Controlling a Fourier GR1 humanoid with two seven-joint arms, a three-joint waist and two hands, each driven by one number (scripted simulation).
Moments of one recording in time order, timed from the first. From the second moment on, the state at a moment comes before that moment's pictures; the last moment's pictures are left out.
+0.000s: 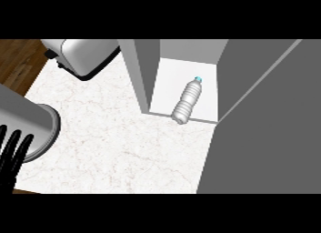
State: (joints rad) left arm 0.37 0.61 -0.16 -1.91 0.89 -0.15 -0.47; right arm 0.68 -0.43 0.64 -2.49 0.01 0.42 -0.04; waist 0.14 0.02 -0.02
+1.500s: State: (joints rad) left arm 0.36 0.70 -0.08 -1.88 0.95 -0.26 -0.43; right arm 0.34 -0.52 0.60 -2.48 -0.03 0.57 0.08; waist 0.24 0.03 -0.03
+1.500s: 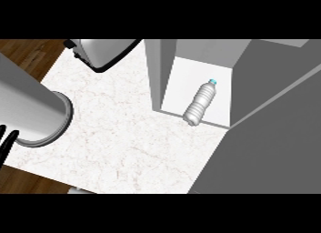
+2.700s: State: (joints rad) left arm 0.32 0.72 -0.05 -1.86 0.98 -0.31 -0.42; right arm 0.18 -0.39 0.56 -2.36 -0.18 0.54 0.22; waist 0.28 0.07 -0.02
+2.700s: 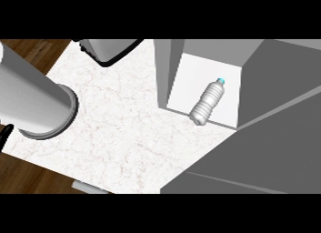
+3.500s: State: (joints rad) left arm 0.31 0.73 -0.04 -1.82 1.00 -0.32 -0.42; right arm -0.29 -0.17 0.46 -1.97 -0.21 0.42 0.50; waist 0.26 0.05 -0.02
